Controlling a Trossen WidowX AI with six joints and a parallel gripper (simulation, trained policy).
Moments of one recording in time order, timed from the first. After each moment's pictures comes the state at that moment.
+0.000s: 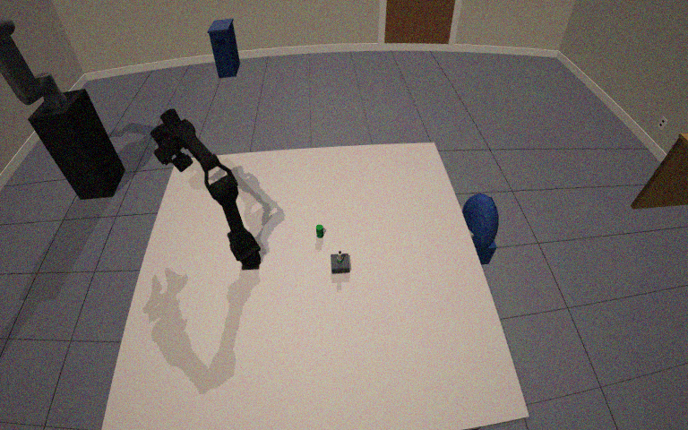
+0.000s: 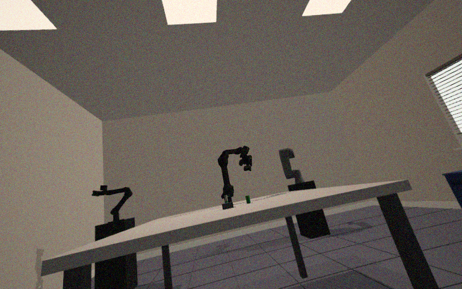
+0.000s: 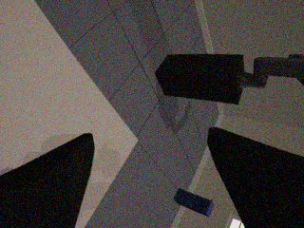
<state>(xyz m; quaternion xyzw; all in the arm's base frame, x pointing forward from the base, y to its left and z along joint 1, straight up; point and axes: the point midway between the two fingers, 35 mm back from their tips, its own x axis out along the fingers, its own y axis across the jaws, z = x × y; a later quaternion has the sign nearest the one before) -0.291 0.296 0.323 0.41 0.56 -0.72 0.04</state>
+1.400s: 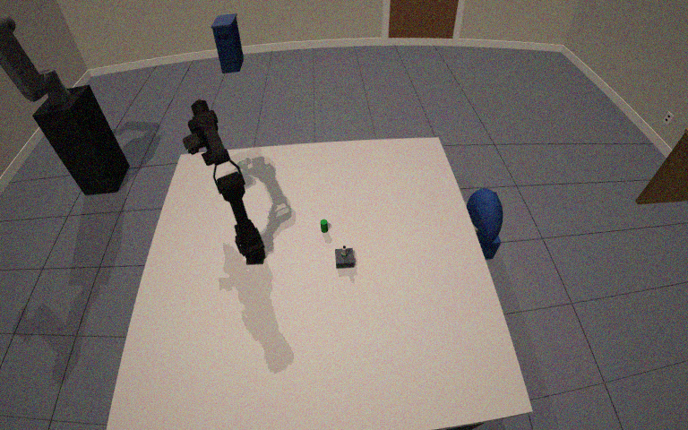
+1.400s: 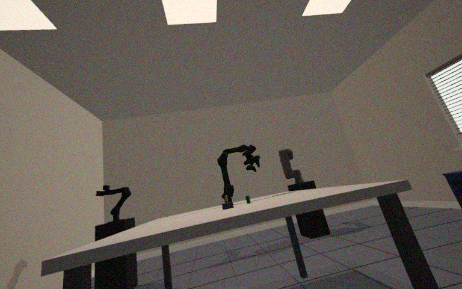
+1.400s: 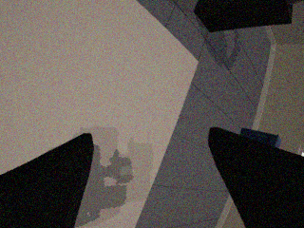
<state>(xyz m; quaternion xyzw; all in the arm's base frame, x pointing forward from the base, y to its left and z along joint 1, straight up) -0.181 0.326 0.291 0.54 0.40 -0.74 -0.02</state>
